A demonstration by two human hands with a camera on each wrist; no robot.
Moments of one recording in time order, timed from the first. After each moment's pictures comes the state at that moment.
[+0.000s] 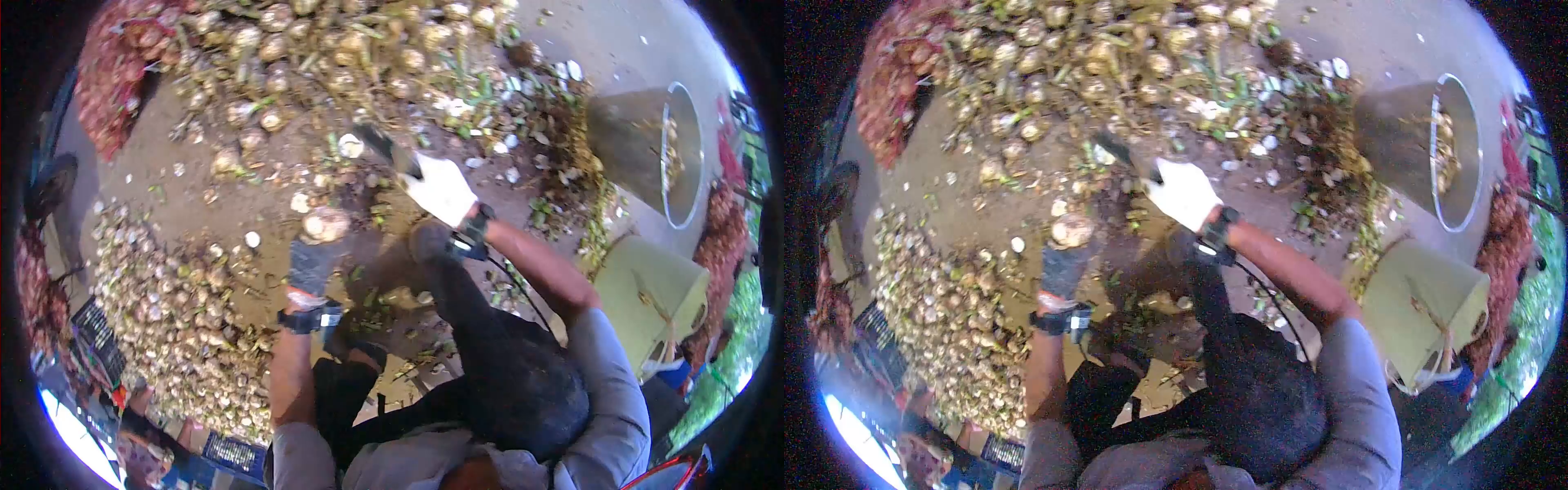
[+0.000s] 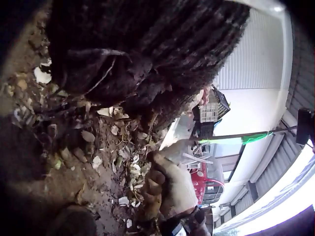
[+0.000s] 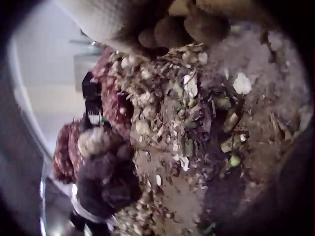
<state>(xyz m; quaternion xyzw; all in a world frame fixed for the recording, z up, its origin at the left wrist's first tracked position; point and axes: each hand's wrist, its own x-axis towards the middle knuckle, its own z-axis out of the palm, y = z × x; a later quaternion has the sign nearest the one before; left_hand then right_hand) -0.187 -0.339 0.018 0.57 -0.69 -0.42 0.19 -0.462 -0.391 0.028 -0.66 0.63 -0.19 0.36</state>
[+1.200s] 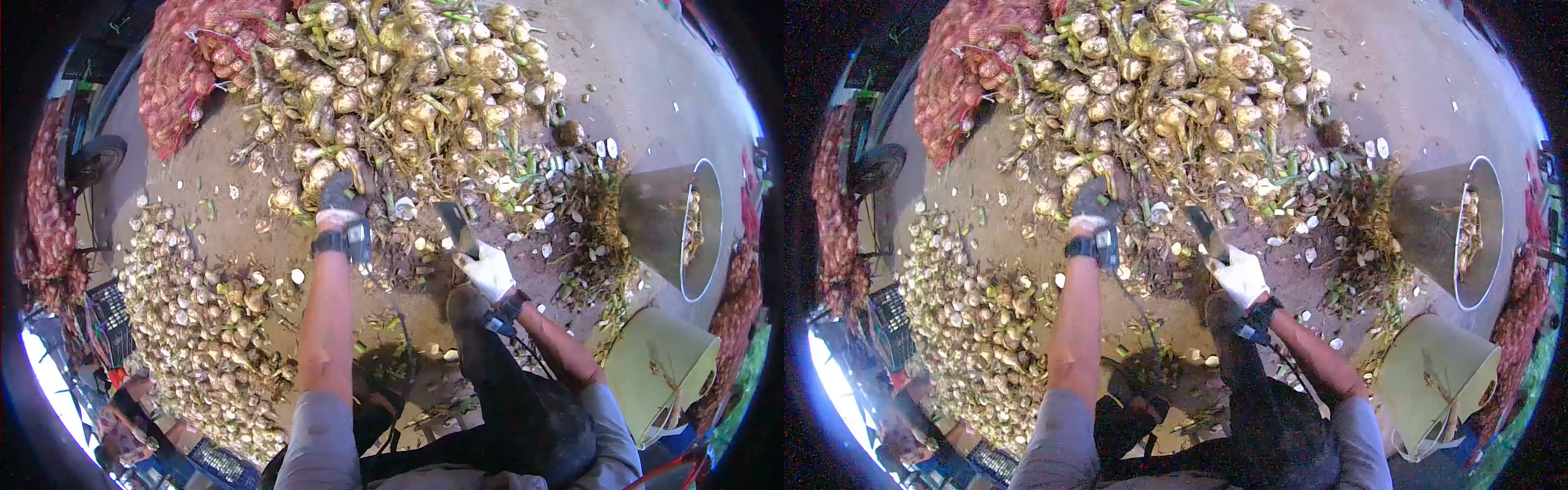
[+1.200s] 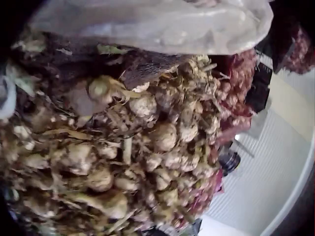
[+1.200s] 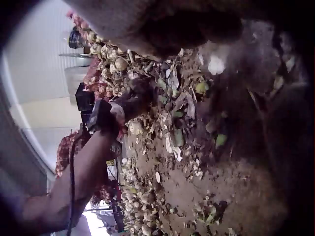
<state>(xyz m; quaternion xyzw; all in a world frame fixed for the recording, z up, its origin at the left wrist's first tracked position) -0.183 -0.538 -0.053 0.40 -0.02 -0.75 0.53 -0.471 -0.372 -0.002 -0.52 0.70 -0.18 0.46</state>
